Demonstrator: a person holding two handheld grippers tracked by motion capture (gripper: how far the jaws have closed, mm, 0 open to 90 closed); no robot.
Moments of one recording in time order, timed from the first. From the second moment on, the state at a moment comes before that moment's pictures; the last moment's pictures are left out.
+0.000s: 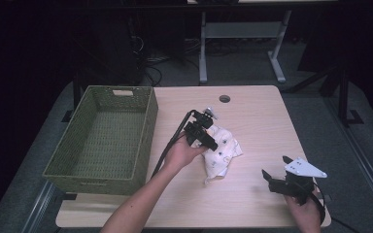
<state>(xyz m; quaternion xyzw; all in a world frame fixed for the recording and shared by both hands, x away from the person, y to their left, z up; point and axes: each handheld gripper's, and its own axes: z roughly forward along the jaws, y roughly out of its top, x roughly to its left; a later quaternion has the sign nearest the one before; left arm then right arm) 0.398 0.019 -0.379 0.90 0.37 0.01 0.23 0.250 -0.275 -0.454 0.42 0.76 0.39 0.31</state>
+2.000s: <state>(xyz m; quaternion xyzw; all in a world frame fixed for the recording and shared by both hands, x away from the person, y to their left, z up) 0.280 0.091 -0.406 0.88 0.33 0.01 0.33 0.247 -0.268 -0.456 0.42 0.76 0.39 0.31</state>
